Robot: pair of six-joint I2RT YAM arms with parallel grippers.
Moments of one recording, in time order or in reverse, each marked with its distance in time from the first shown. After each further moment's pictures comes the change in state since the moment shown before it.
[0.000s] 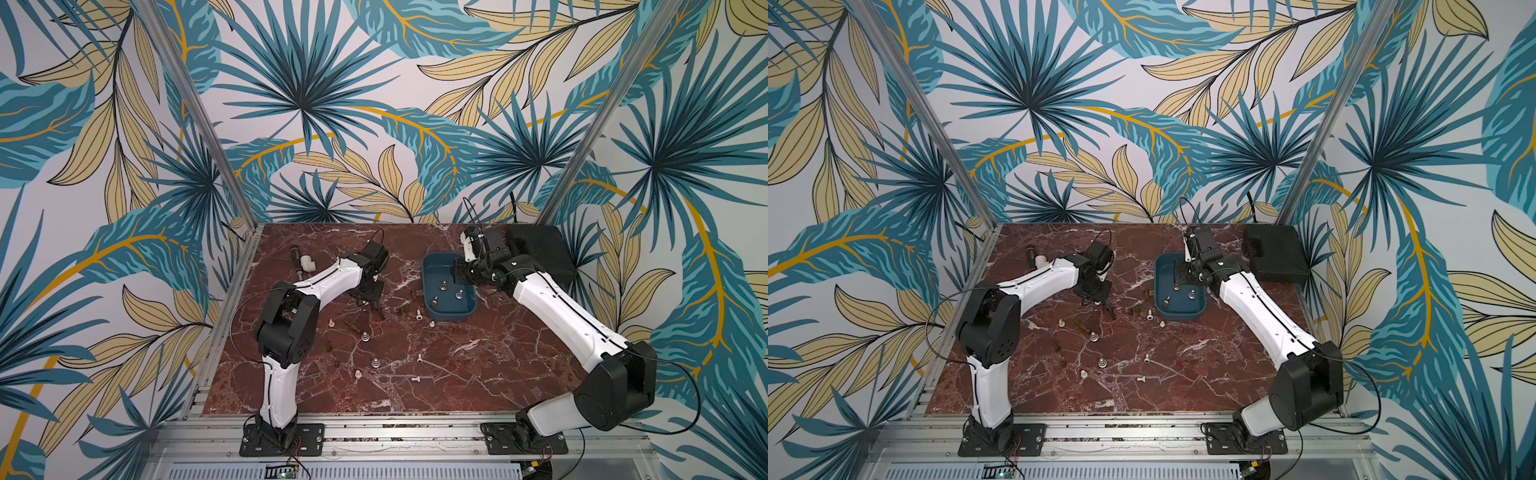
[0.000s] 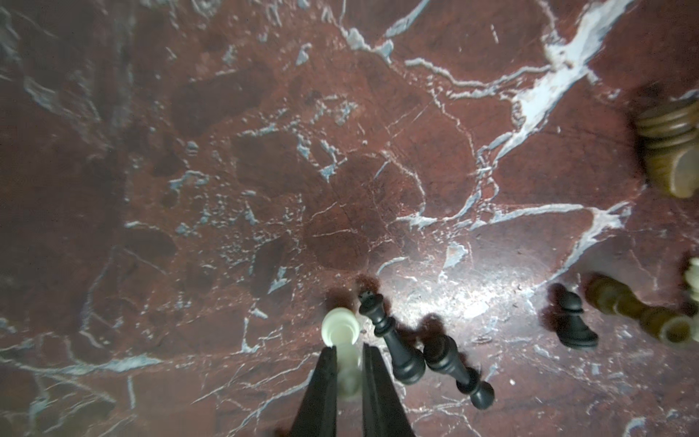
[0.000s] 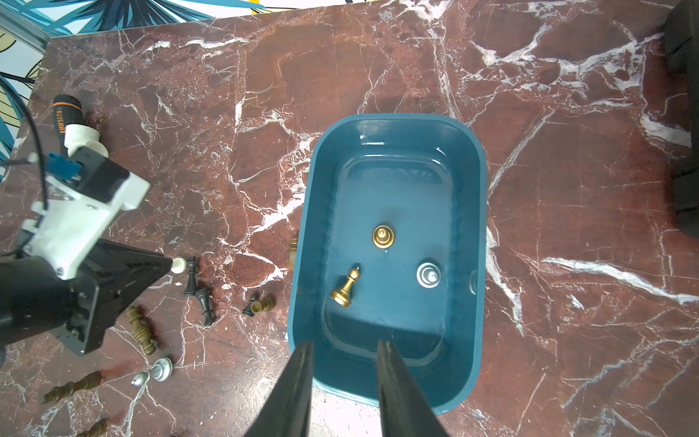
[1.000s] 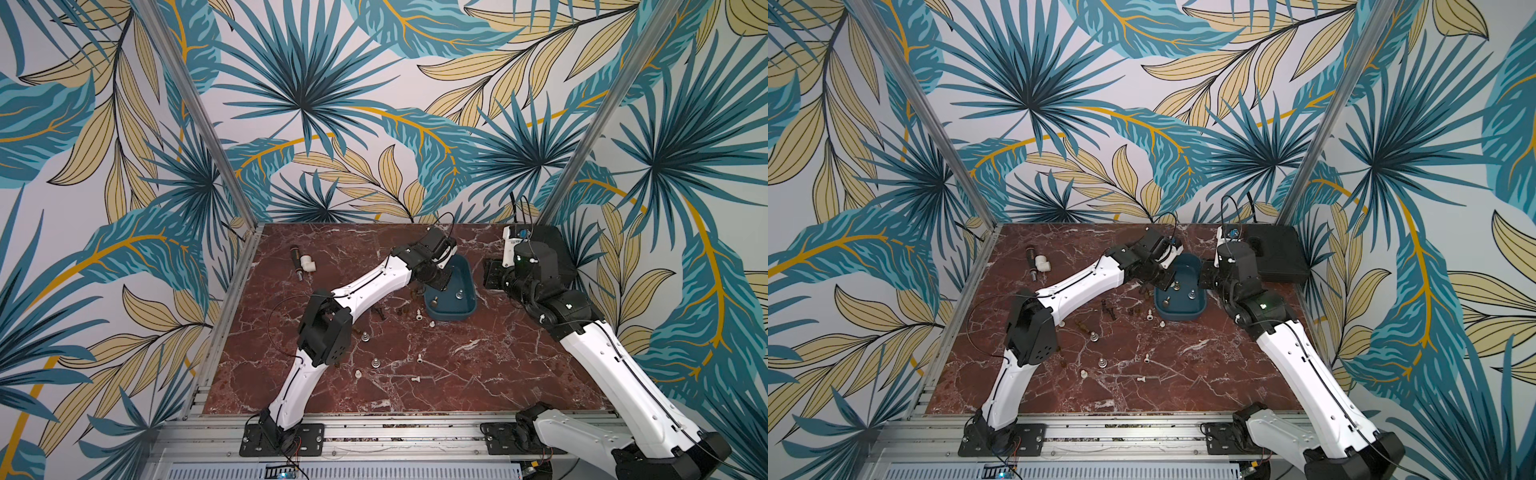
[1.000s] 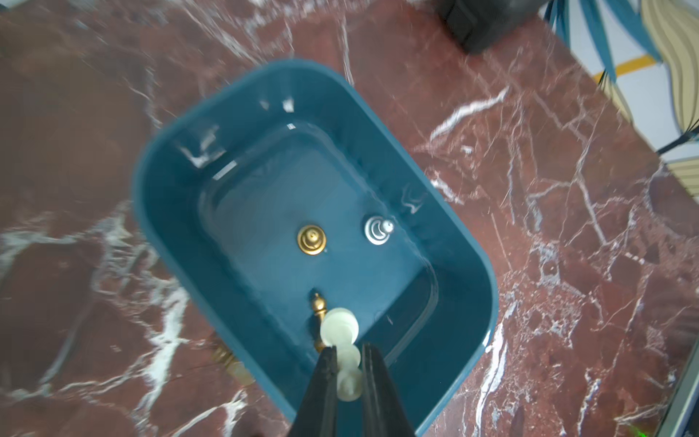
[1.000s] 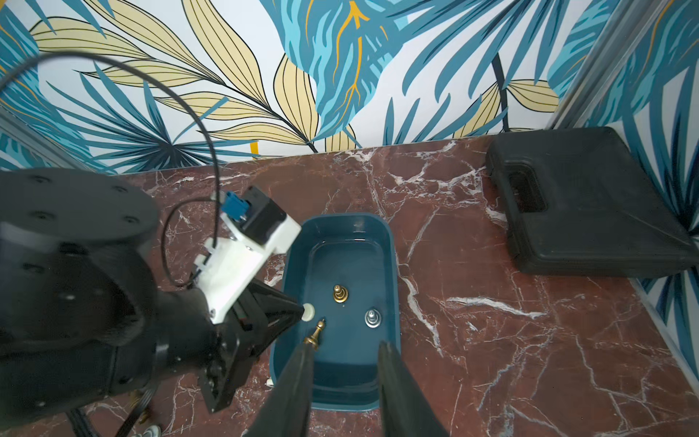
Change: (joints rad) left arm -0.286 0.252 0.521 0.085 0.230 0.031; right arm 0.002 -0.401 -0.156 0.097 0.217 -0.019
